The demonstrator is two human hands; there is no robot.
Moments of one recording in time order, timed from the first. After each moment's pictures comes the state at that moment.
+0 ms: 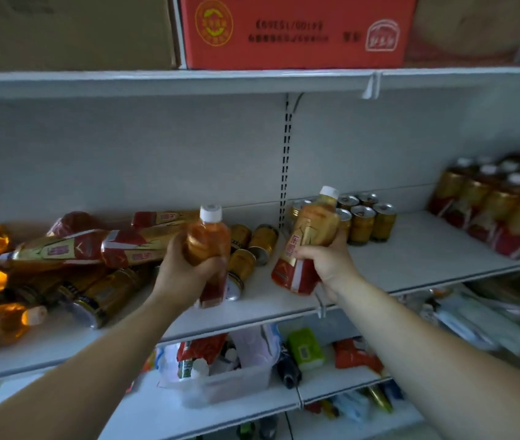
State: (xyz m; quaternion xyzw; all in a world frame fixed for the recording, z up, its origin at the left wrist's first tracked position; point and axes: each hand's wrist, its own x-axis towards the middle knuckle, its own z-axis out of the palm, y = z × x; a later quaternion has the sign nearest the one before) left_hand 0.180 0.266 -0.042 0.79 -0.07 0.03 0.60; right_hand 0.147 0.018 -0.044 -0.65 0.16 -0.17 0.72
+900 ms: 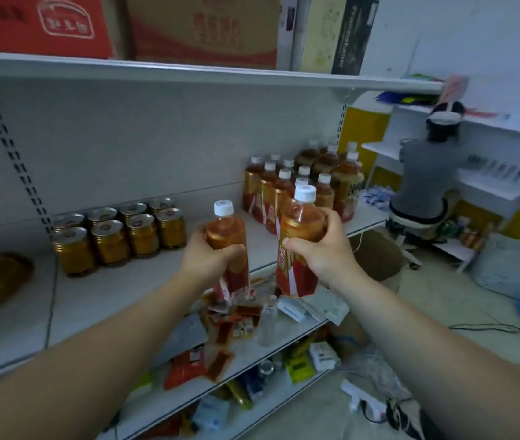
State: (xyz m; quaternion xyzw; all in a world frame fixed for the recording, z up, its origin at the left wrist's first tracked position) left_hand 0.086 -0.218 -0.035 0.75 -0.15 -0.11 0.63; right_hand -0.038 -0.386 -0.004 -0.76 0.23 -0.27 0.54
